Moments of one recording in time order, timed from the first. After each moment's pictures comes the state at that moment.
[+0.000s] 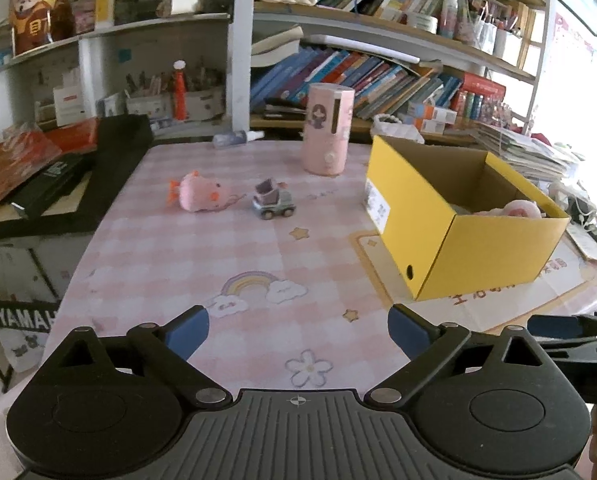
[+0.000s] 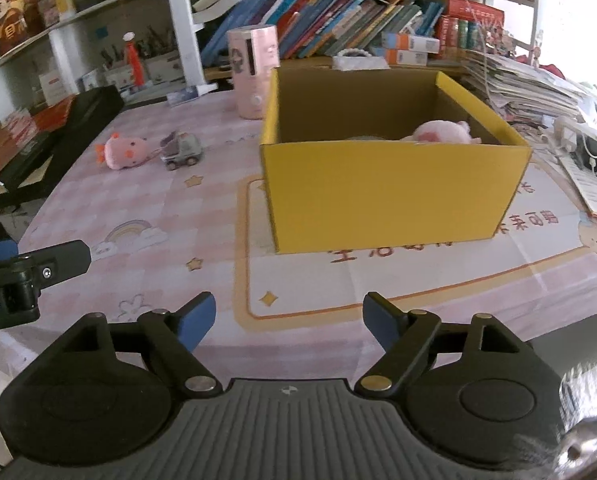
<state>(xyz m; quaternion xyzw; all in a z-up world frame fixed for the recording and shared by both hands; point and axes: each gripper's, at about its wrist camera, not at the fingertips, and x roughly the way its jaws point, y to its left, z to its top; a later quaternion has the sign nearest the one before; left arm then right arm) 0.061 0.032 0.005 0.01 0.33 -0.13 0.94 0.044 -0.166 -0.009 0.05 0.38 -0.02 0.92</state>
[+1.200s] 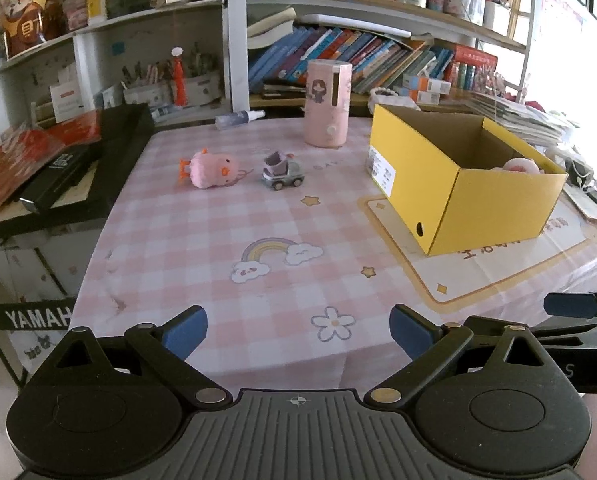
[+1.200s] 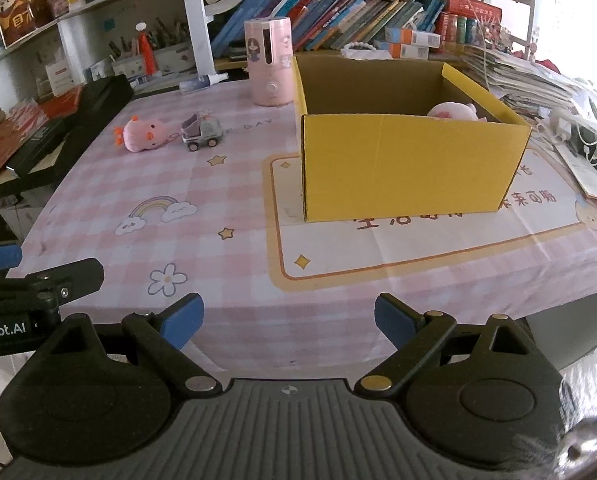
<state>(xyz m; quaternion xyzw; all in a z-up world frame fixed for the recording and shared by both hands) 0.046 0.051 -0.003 0.04 0.35 -0.14 0.93 0.017 -0.131 -0.013 0.05 0.39 -0.04 0.92</state>
